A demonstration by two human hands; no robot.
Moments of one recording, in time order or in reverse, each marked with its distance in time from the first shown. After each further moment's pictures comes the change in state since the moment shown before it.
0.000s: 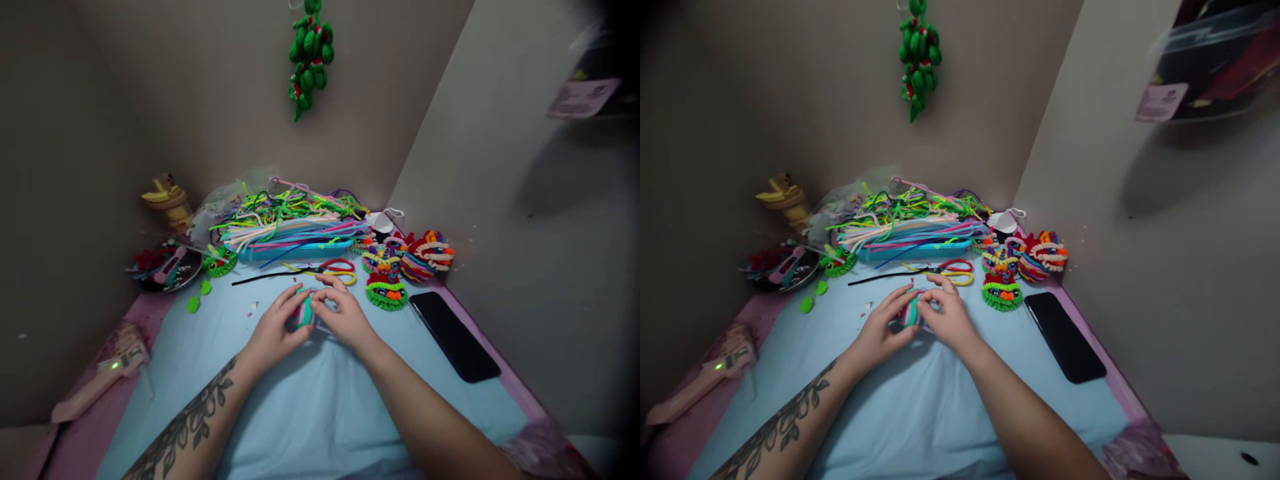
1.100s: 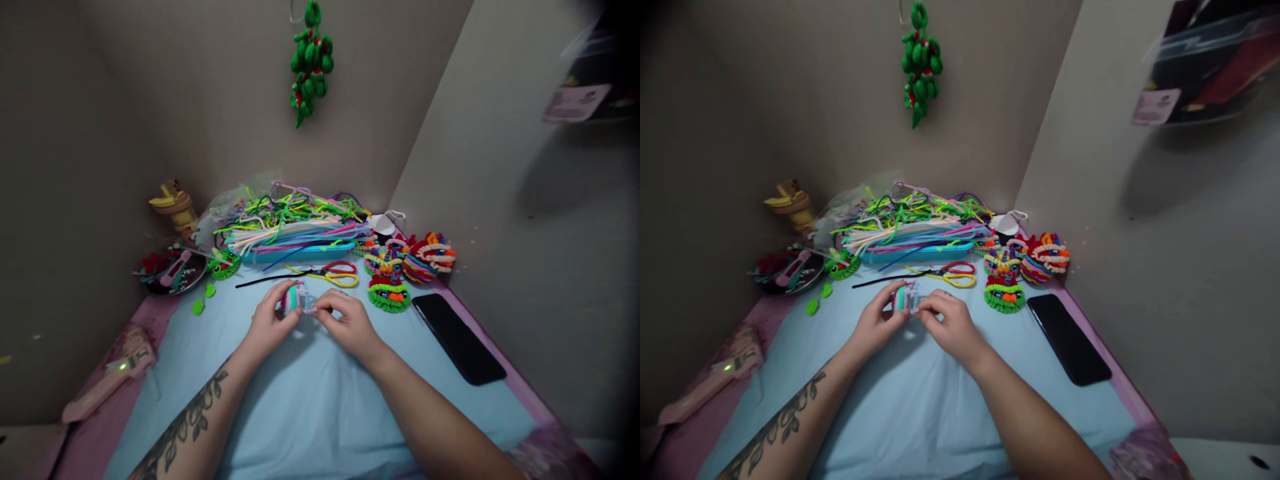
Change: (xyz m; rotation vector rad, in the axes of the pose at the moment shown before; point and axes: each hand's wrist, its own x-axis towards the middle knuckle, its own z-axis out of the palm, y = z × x) left_hand 0.007 -0.016 -0.006 -0.263 0.179 -0.258; right_hand -0.006 -0.009 -0.004 -0.004 -0.041 -0.323
